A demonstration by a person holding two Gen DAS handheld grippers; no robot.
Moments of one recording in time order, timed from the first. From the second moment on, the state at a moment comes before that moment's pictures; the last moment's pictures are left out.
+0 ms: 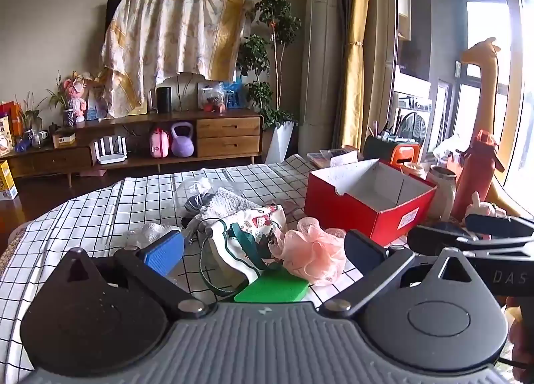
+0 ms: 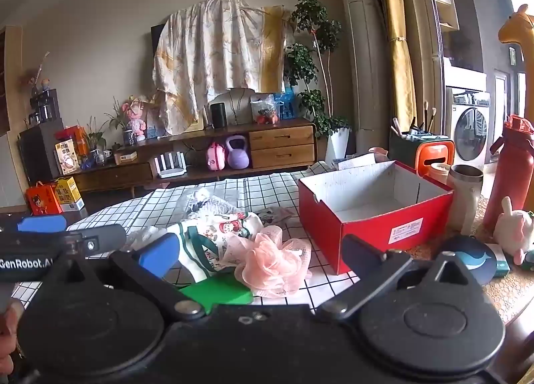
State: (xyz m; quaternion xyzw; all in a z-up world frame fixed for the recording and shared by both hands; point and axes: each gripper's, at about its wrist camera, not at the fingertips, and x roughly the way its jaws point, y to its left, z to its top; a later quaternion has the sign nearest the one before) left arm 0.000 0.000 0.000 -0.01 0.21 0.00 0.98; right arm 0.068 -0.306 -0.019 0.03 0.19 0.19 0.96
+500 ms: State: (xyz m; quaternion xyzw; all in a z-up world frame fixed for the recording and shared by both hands) left arm 0.001 0.011 -0.005 -0.04 0.21 -0.01 0.98; right arm 0.064 -0.300 -0.020 0.01 0.19 0.19 0.96
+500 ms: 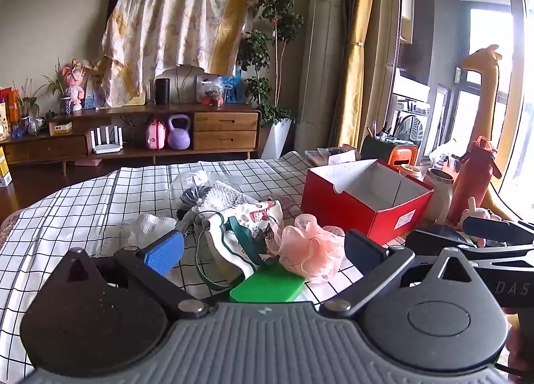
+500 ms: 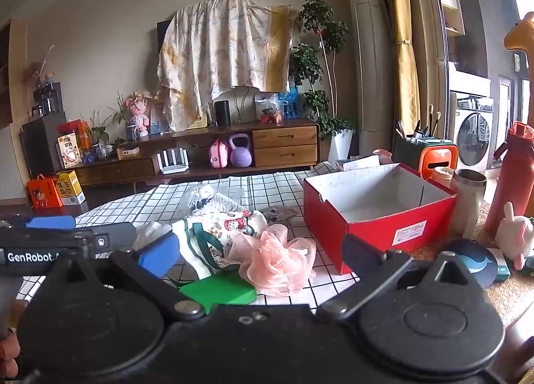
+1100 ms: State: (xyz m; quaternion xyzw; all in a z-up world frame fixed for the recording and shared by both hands) left arm 0.000 0.006 -0.006 -0.04 0.21 -0.02 0.98; right arm 0.054 -0.304 -0.019 0.02 0.19 0.17 0.97
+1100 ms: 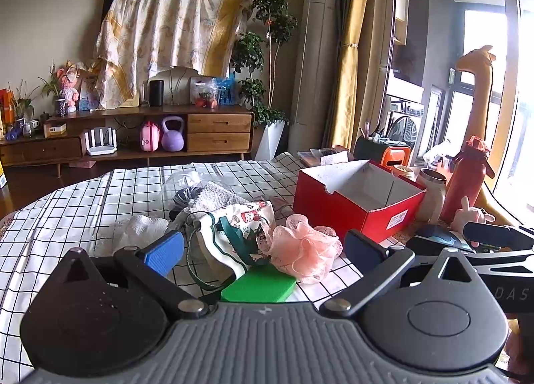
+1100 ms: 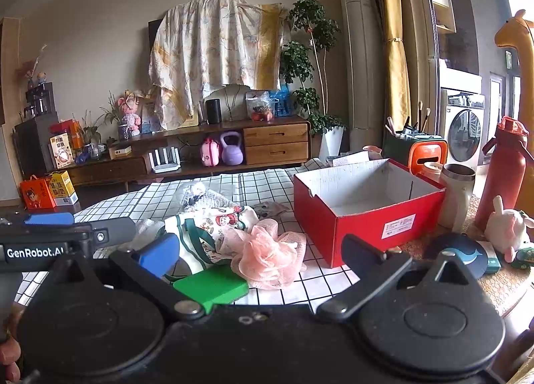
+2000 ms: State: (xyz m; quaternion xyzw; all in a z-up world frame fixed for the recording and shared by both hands) left arm 0.001 0.002 -0.006 -0.05 0.21 -0.03 0.98; right arm 0.051 -0.308 -0.017 0.02 0.19 0.16 0.97
